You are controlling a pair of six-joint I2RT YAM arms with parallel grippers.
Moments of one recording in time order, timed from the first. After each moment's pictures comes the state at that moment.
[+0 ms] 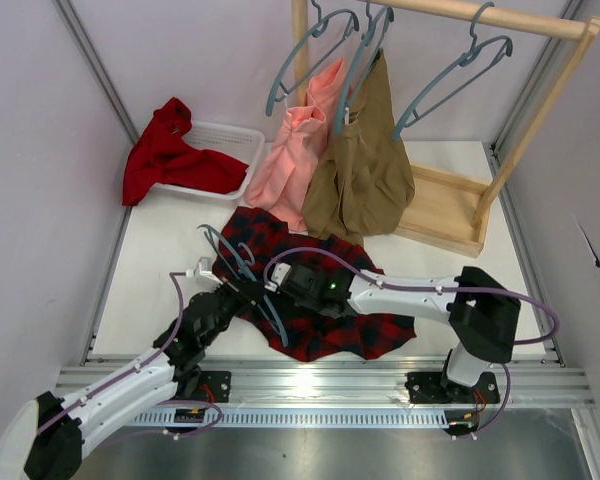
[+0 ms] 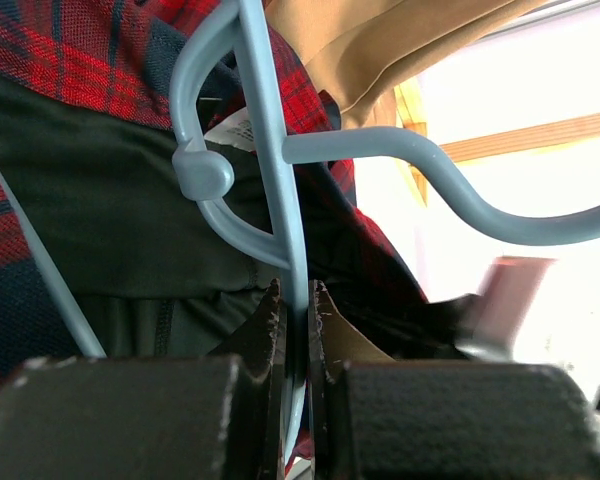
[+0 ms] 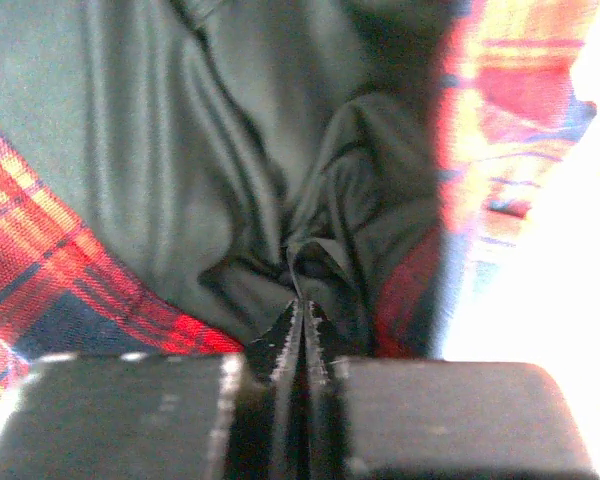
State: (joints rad) left arm -0.69 0.60 0.05 0.30 -0.19 -1.18; right arm 1.16 1.68 1.15 -0.63 0.42 -0.18
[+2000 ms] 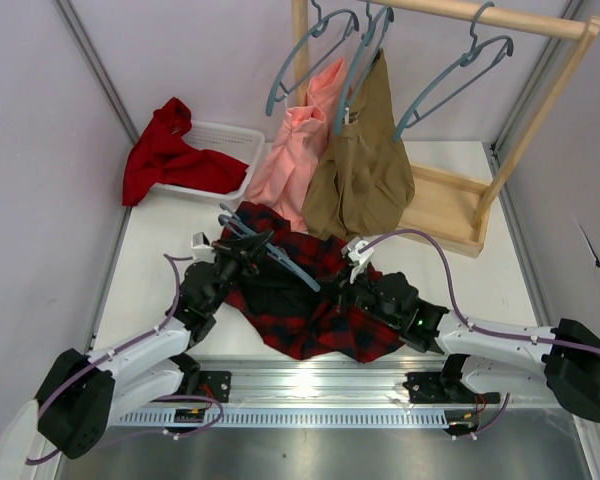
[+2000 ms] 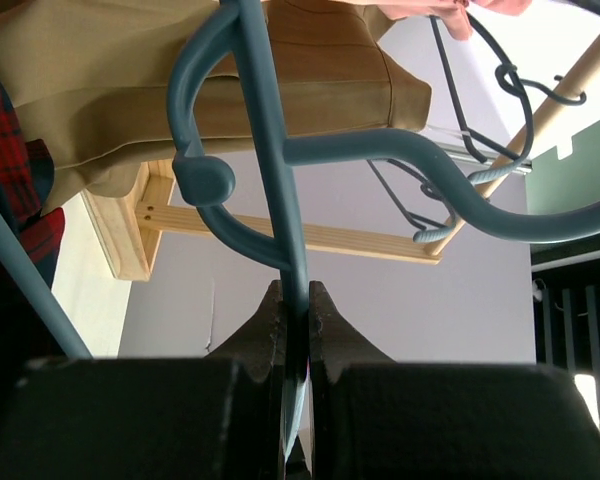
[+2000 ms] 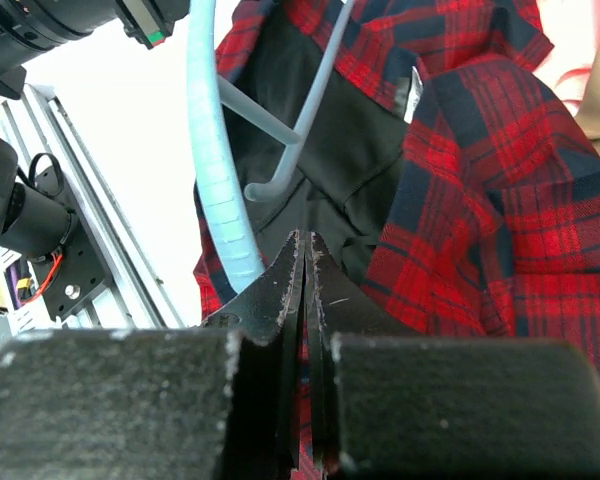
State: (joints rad) left arm -0.54 0.97 0.24 0.73 -0.08 -1.78; right arm 1.03 1.06 0.42 0.54 0.08 0.30
